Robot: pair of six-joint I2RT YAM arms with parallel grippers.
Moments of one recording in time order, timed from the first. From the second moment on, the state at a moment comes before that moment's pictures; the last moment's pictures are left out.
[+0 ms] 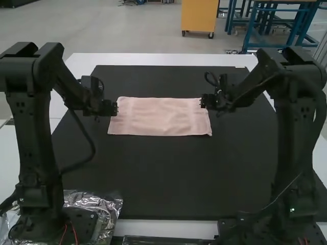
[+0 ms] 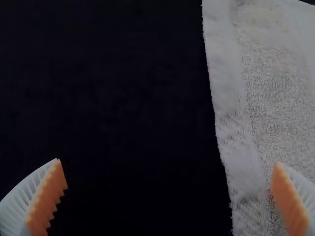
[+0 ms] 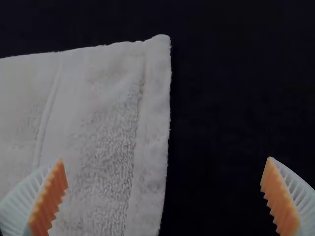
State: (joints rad) left arm 0.03 2.06 1.02 0.31 0.01 -0.02; right arm 0.23 2.17 1.21 0.31 -0.07 0.13
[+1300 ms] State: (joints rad) left arm 0.05 2.18 1.15 0.34 0.17 0.00; right arm 0.25 2.27 1.29 0.27 -0.06 0.08
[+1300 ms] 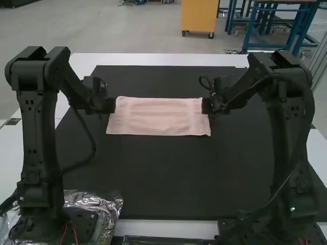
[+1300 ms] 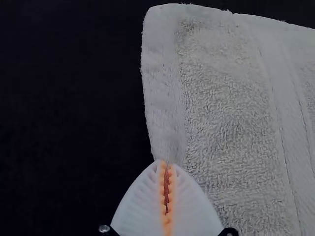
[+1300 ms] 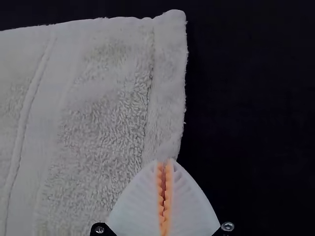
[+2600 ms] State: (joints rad) left arm 0.05 1.71 0.82 0.21 0.22 0.07; right arm 0.21 1.86 0.92 0.22 -0.15 0.09
